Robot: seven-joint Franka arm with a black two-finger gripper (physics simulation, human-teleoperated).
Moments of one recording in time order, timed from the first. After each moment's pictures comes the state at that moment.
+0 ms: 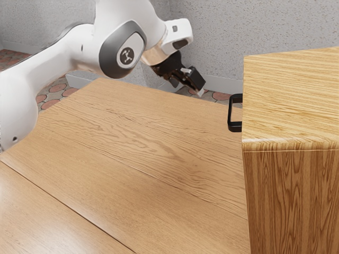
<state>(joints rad) 0.26 0.31 -0.35 -1.26 0.11 2.03 0.07</state>
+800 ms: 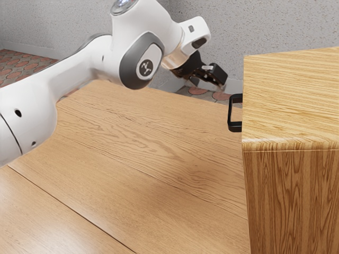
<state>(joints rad) 0.21 0.37 -0.34 -1.25 0.10 2.21 -0.07</state>
